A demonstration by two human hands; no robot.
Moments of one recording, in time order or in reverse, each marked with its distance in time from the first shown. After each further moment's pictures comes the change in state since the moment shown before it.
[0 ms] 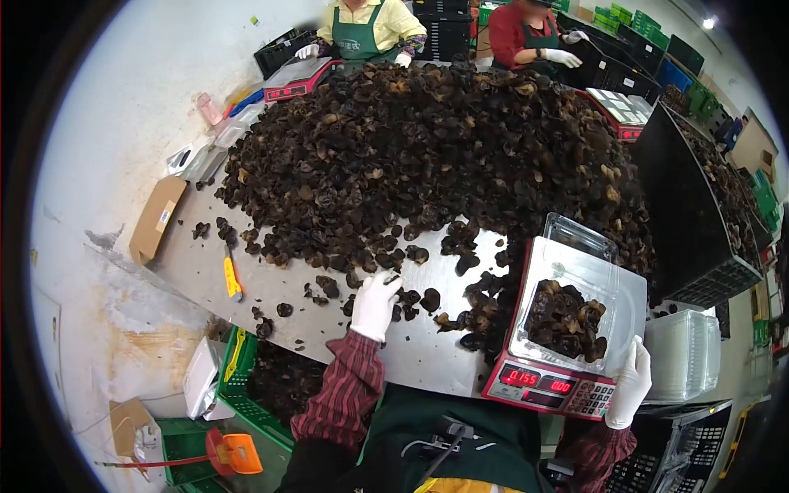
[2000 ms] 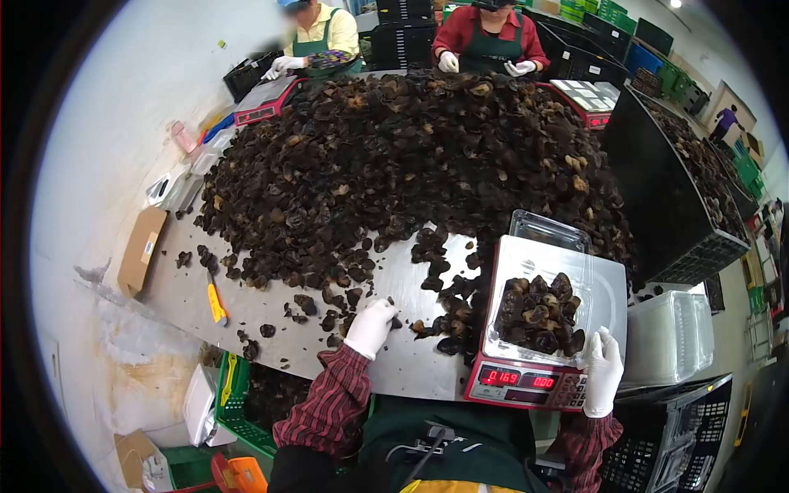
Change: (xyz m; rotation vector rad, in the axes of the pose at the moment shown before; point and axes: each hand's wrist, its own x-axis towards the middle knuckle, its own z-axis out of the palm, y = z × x) left_hand -0.002 0.012 0.019 -0.099 -0.329 0.167; right_hand -0.004 0.013 0.013 0.077 -0.124 0.139
